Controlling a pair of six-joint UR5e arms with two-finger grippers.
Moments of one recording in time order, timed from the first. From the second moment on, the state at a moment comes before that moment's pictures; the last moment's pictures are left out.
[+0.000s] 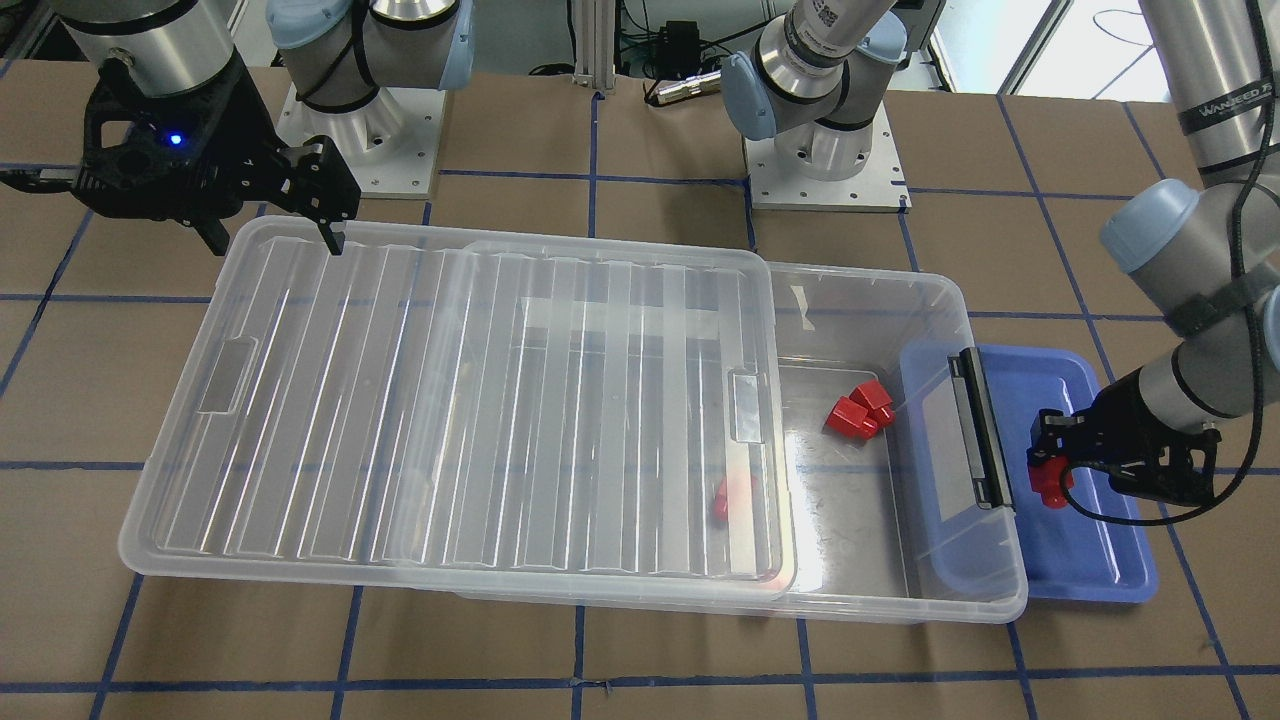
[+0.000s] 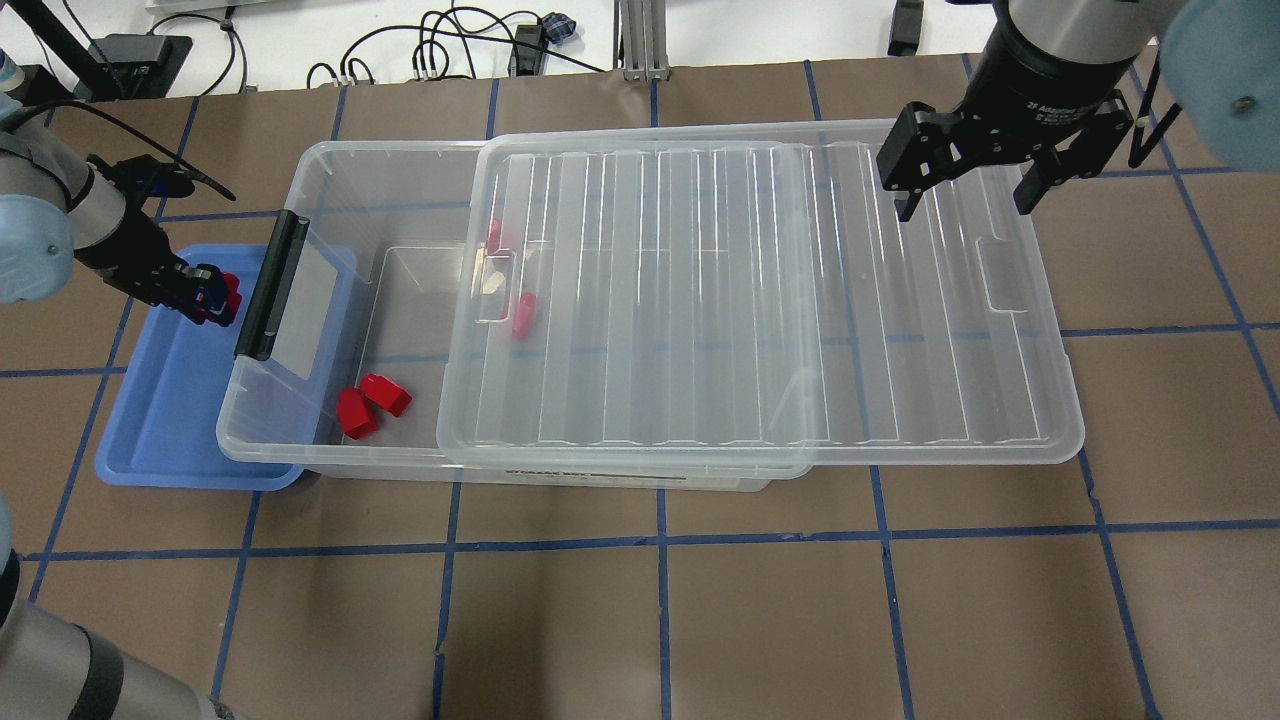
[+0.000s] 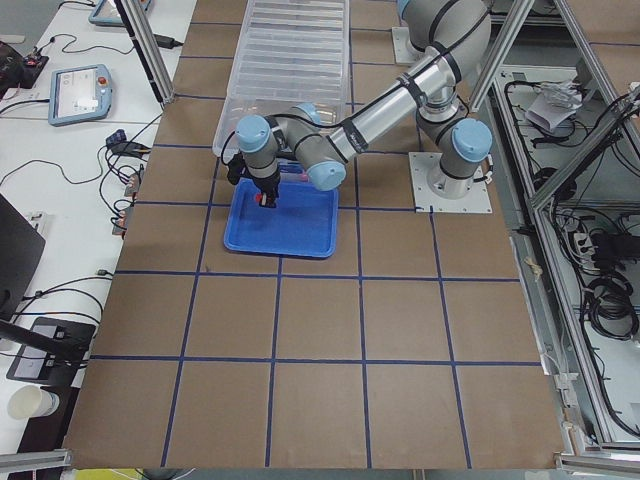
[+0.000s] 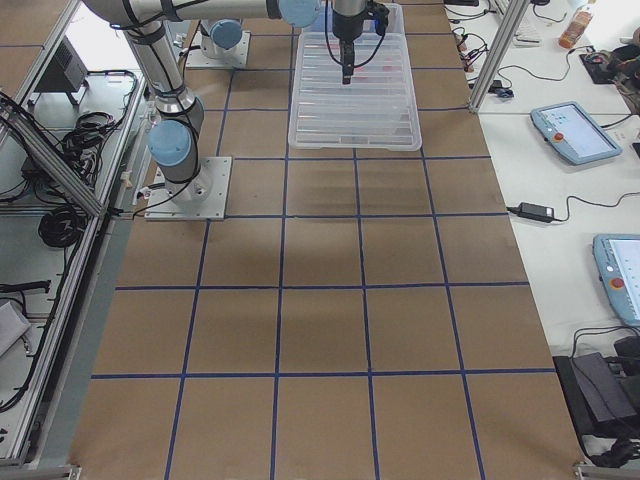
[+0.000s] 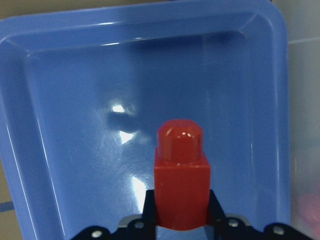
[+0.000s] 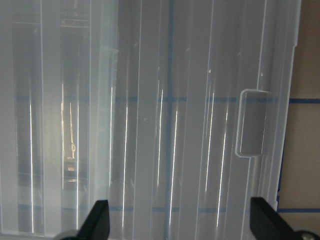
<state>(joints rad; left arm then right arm) -1.07 -1.97 -1.70 -1.12 1.53 0.66 1.56 -1.58 1.54 -1.56 -1.56 -0.04</state>
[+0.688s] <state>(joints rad) -1.08 -1.89 -1.64 -1.22 1.58 0.65 1.55 -1.58 1.54 -1.56 -1.56 -0.04</state>
